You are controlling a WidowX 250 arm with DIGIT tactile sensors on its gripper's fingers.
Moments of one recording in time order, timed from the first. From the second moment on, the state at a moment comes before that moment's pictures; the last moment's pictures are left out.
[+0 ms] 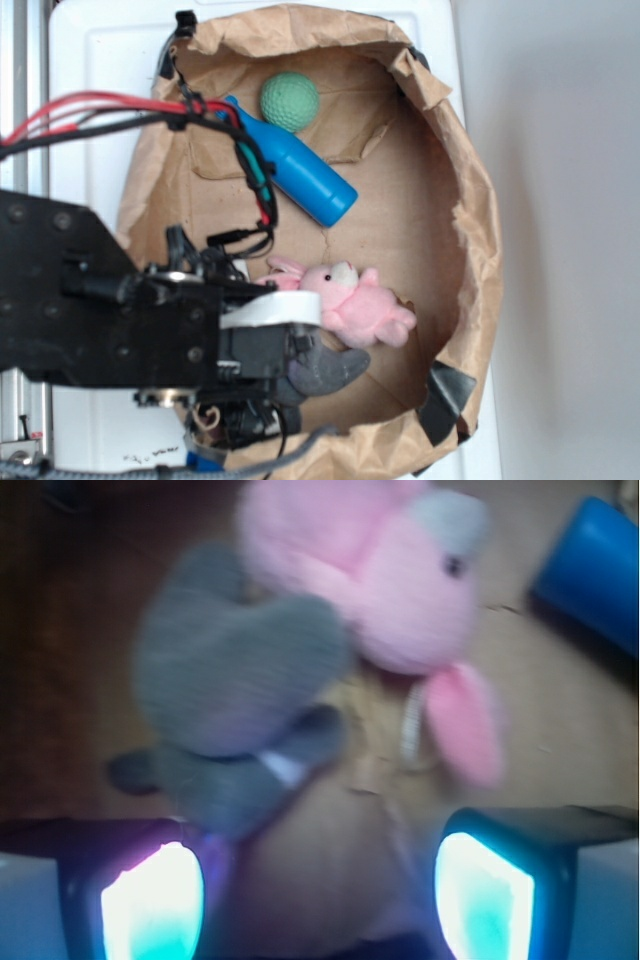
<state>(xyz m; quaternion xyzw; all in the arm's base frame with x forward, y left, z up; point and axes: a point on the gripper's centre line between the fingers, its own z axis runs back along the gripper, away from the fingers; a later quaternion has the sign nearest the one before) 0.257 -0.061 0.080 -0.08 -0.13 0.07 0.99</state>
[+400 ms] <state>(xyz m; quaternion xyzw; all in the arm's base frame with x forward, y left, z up) 0.265 -0.071 0.103 -0.13 -0.11 0.09 0.98</state>
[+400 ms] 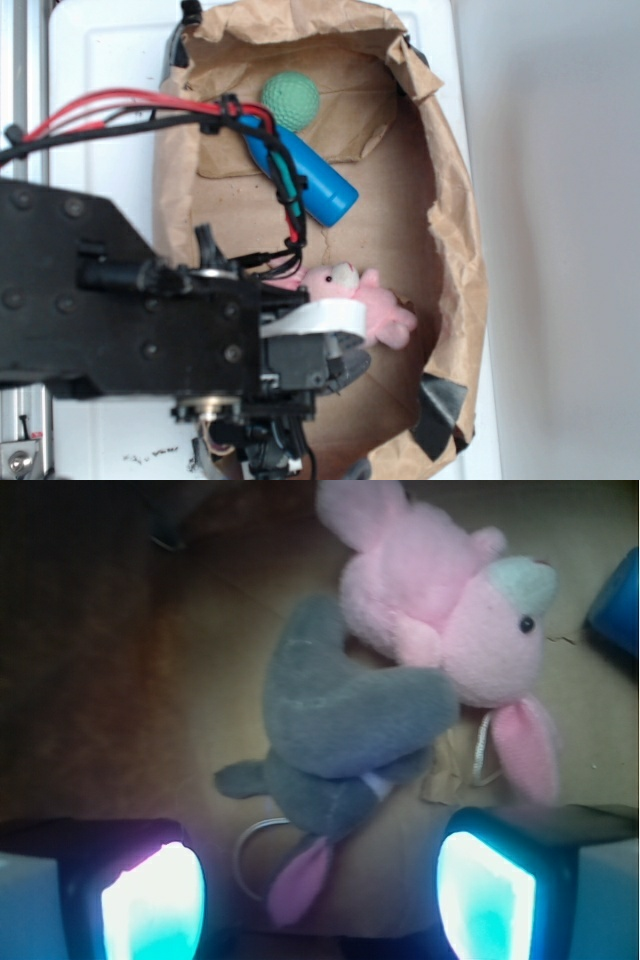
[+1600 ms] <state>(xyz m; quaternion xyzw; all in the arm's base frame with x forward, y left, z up) 0.298 -0.080 0.053 -0.05 -0.22 0.14 0.96</state>
